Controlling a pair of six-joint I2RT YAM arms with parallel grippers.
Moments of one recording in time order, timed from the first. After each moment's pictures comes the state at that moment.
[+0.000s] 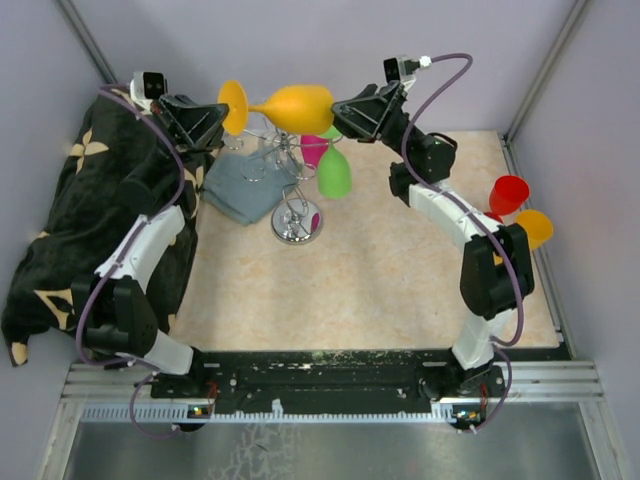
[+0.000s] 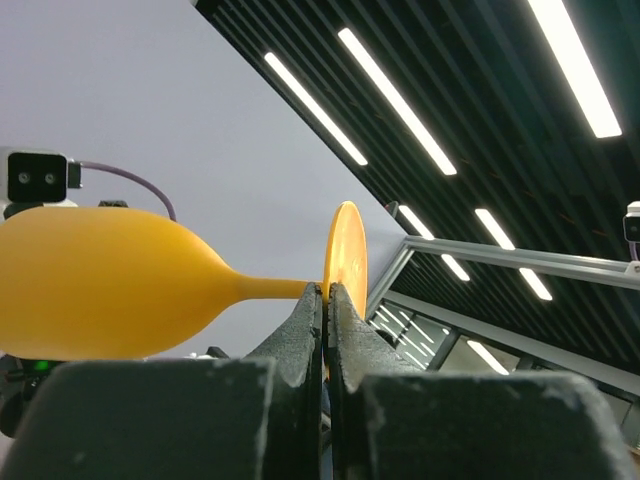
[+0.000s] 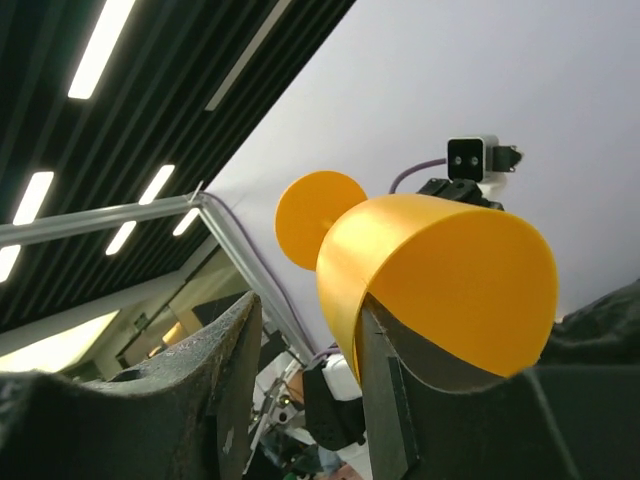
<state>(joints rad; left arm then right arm) -0.14 1.50 1.23 1.53 0.62 -2.09 0.41 1.78 1.49 1.42 -0.70 1.84</state>
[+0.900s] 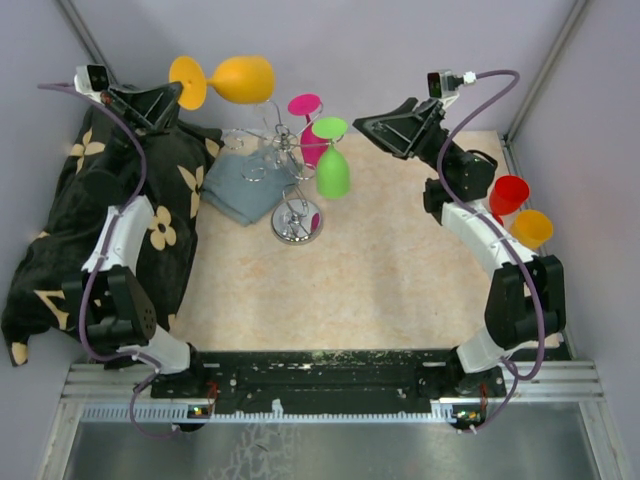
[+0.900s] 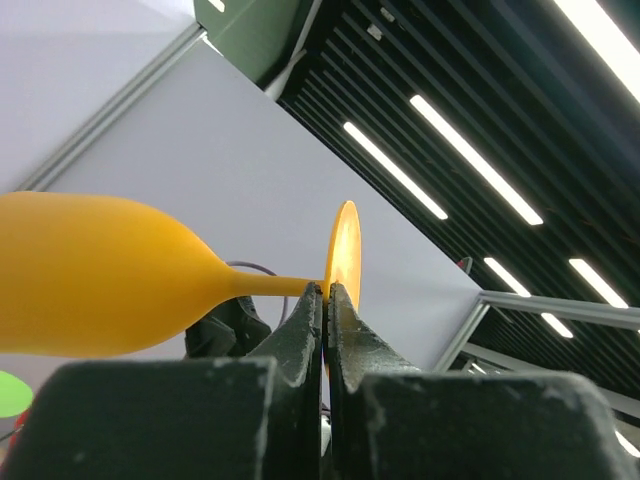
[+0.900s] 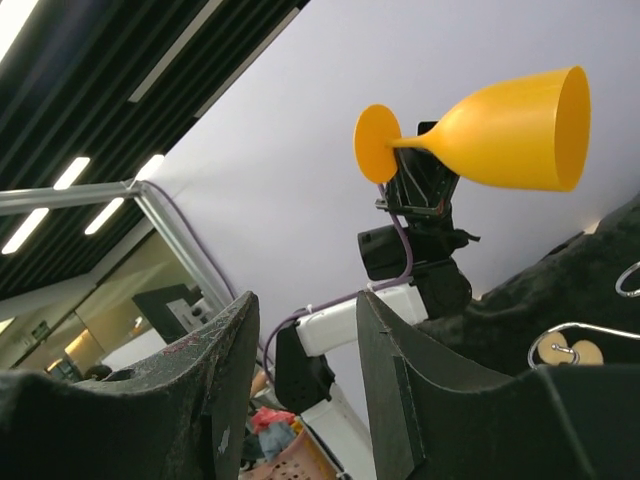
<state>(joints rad) 0.11 1.55 1.30 1.50 0.66 -2.09 0.27 1.54 1.22 1.39 -0.76 1.73</state>
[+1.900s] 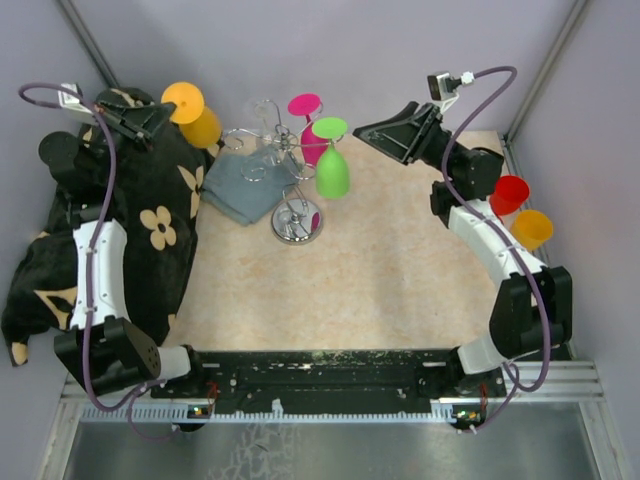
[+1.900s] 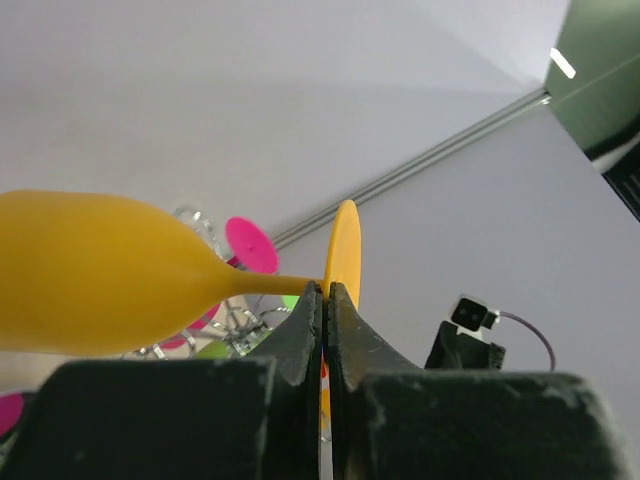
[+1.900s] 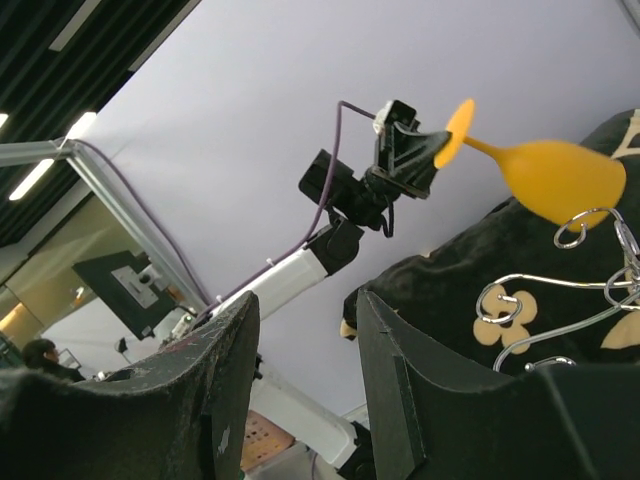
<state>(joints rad) 0.29 1.30 1.30 0.42 0.75 -1.32 0.24 1.50 1.21 1.24 -0.89 1.58</state>
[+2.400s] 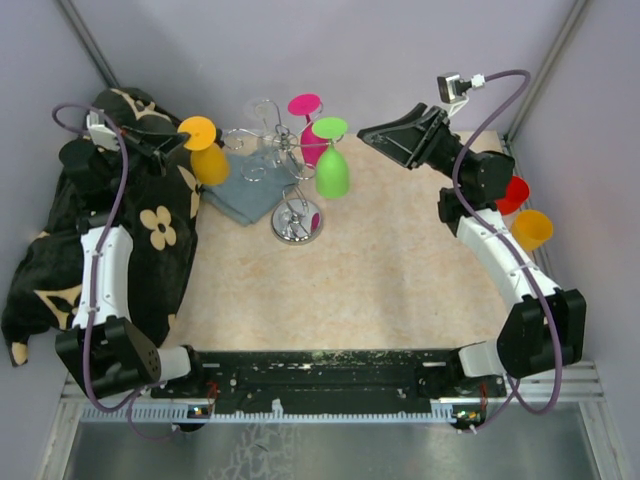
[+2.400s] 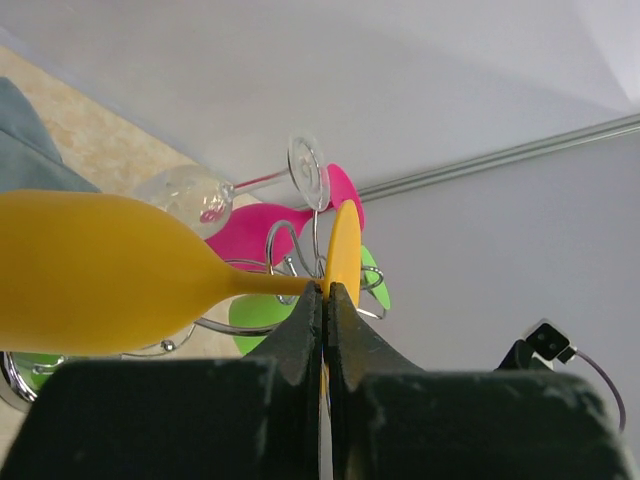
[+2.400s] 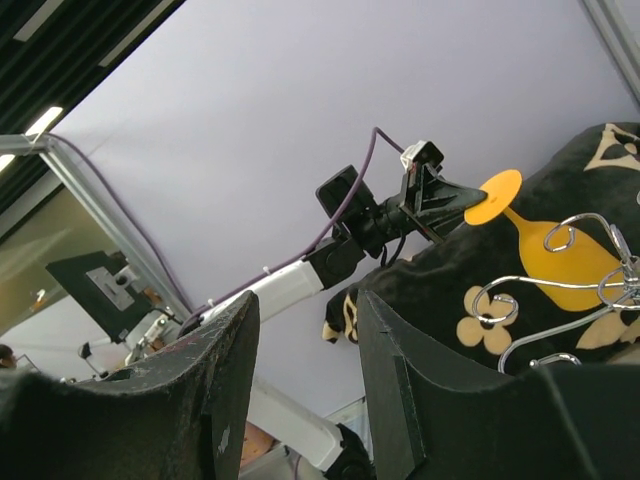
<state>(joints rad) 0.27 1.29 1.19 0.16 0.73 -1.21 0.24 1.38 1.17 1.10 -0.87 1.46</state>
